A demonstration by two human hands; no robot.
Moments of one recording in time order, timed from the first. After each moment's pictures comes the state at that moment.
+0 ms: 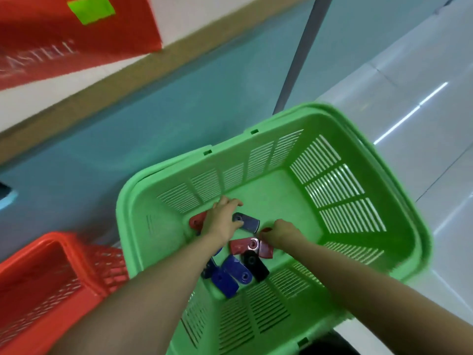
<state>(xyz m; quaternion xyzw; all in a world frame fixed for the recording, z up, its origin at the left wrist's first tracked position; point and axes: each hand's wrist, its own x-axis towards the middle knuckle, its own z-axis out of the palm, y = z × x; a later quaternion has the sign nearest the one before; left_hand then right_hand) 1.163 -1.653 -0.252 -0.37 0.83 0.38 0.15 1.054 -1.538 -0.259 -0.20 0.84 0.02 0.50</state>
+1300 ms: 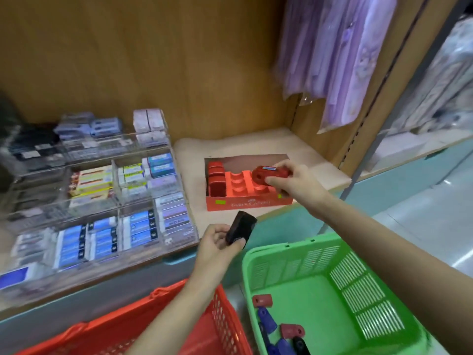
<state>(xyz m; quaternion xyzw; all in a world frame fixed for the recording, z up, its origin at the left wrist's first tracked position) 1.330 -1.699 0.050 -0.41 0.54 0.64 -0.37 1.140 -1.689 0.140 -0.43 0.70 -0.47 0.32</state>
